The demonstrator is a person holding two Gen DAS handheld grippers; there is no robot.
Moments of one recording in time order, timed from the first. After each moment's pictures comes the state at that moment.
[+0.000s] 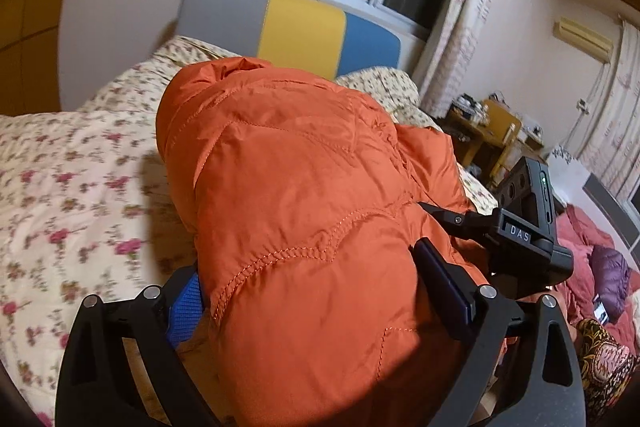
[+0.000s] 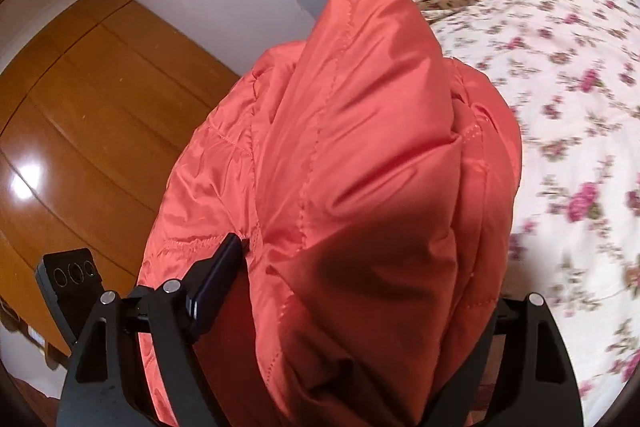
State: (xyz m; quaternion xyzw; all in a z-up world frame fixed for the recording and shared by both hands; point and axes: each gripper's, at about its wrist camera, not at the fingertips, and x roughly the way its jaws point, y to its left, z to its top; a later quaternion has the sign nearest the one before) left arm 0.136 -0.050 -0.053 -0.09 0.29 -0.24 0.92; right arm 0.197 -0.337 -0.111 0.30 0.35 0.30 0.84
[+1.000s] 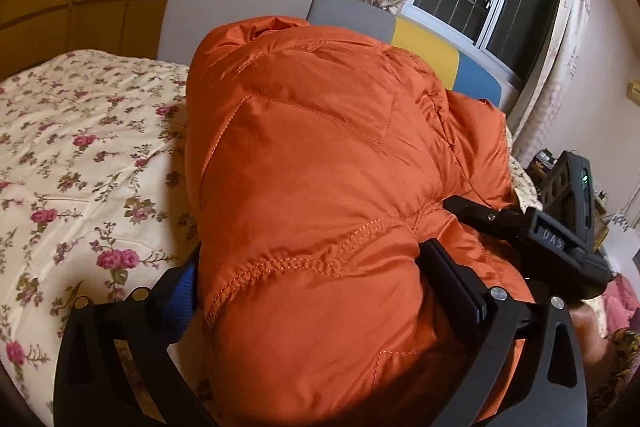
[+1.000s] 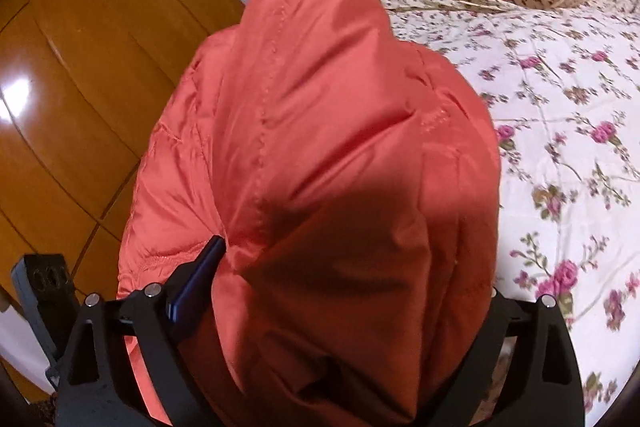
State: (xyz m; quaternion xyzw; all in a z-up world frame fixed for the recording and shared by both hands) left arm 0.137 0.100 -0.126 -0.14 0.28 -0.09 0.95; right arm 0.284 -0.150 -0.167 0.19 0.36 0.29 0.87
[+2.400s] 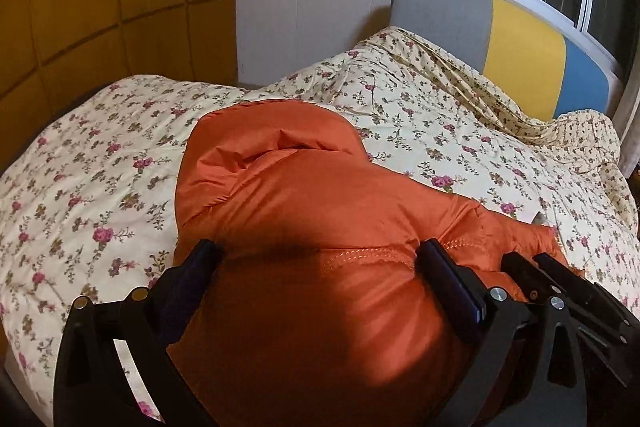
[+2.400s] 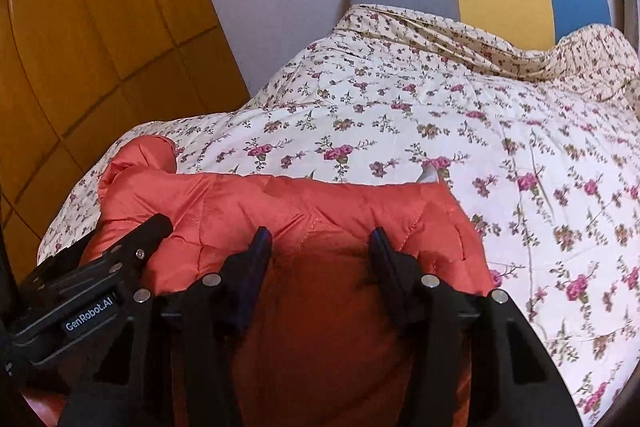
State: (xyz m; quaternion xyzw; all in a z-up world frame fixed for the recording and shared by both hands) left arm 0.291 0.086 -0.089 -0.09 0.34 0.10 0.93; right arm 0.356 -0.081 -0.135 0.07 0.36 0.19 0.91
